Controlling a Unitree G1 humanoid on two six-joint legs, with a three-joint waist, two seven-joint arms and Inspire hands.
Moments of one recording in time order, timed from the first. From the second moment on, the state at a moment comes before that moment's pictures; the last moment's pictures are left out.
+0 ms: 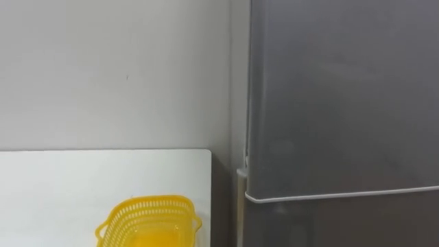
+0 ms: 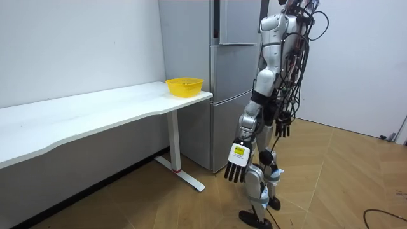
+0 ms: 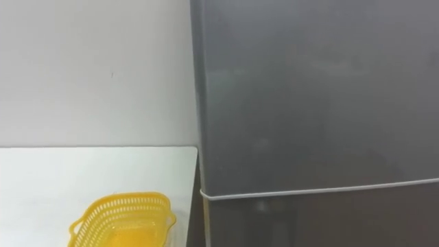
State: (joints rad) left arm 0.28 0.15 0.28 1.00 -0.27 0.16 0.28; right arm 0.18 -0.19 0.01 1.31 -0.24 0.22 0.03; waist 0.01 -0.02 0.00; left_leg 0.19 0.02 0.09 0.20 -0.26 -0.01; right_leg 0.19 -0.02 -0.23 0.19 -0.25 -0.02
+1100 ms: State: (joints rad) left arm 0.28 0.15 0.30 -0.04 -0.34 -0.14 0.74; right arm 0.19 -0.22 -0.02 1.29 -0.30 0.08 0.04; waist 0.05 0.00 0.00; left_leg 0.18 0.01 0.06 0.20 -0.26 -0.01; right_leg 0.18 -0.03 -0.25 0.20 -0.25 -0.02
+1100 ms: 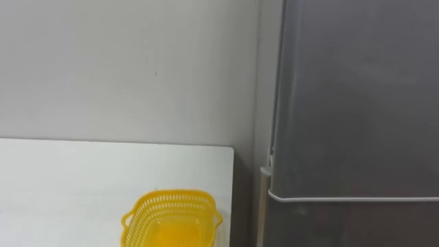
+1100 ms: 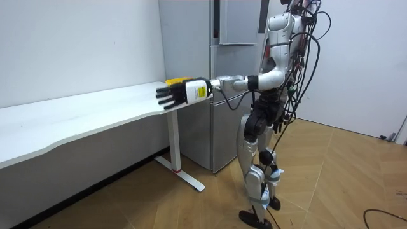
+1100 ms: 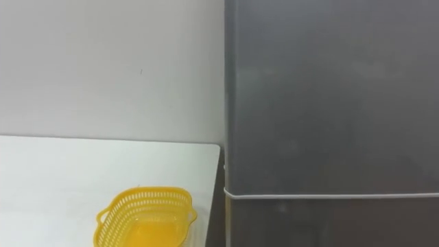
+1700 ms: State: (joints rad) left arm 0.27 0.16 0.16 -0.37 -0.31 -0.13 0.41; right arm 0.16 -0.21 -0.02 1.37 -0.32 0.07 0.11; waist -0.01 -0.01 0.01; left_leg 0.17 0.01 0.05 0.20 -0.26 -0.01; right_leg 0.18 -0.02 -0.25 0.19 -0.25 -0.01
